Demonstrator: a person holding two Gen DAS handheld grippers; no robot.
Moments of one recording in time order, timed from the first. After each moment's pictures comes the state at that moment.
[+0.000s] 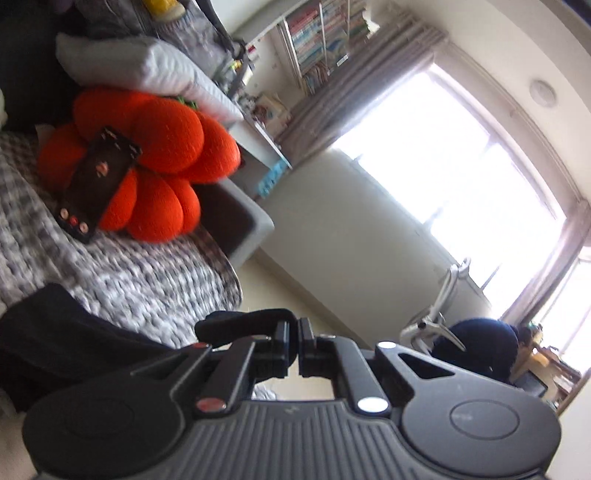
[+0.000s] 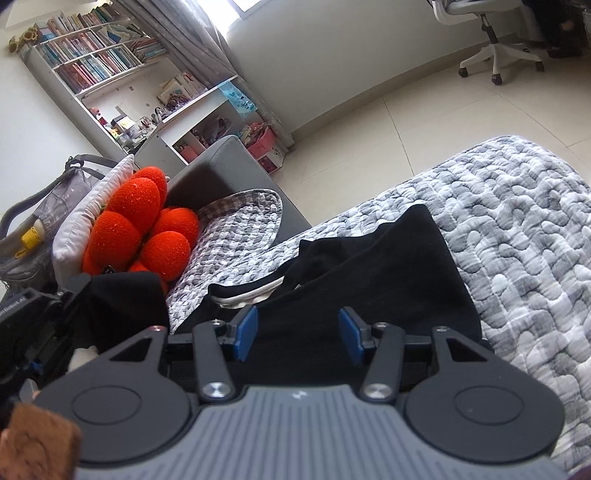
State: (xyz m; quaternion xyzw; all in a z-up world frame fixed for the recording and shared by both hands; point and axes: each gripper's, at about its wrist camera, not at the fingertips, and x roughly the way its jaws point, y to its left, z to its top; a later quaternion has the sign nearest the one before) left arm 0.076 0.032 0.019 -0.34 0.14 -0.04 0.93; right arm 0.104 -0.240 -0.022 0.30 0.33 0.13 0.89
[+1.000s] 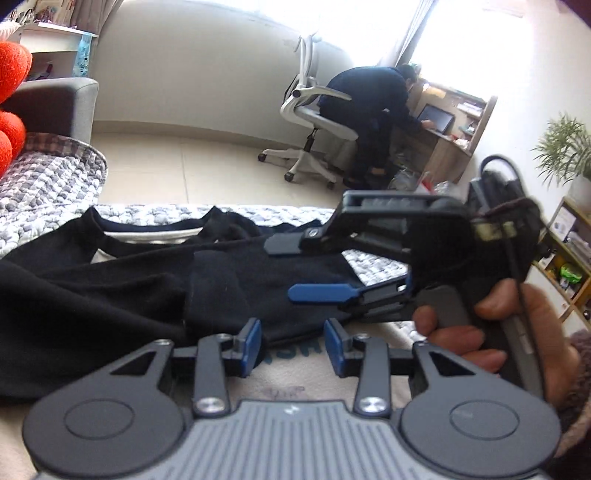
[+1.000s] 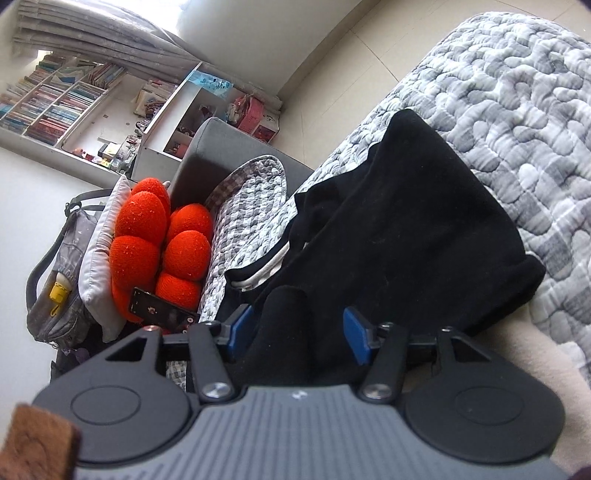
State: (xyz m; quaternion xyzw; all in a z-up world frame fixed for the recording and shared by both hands) left arm 0.066 -0.008 -0.018 -0.06 0.33 -0.32 0.89; right arm 0.113 -0.257 -0.052 0.43 0.39 0.16 0.80
